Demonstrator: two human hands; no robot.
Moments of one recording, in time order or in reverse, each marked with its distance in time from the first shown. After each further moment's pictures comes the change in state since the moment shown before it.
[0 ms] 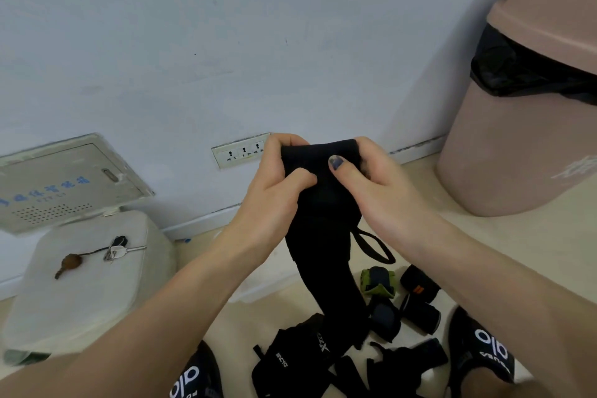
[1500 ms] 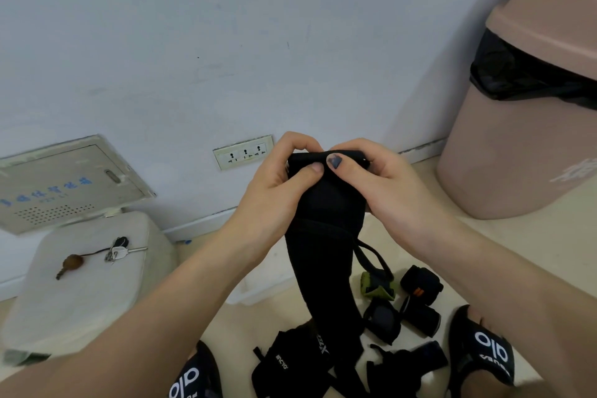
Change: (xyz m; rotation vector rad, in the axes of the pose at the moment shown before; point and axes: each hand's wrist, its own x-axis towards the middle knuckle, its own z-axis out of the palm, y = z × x) left_hand -0.001 0.005 -0.003 0.009 -0.081 0.049; right_hand 0.005 0.000 -0.009 0.065 -0.056 -0.026
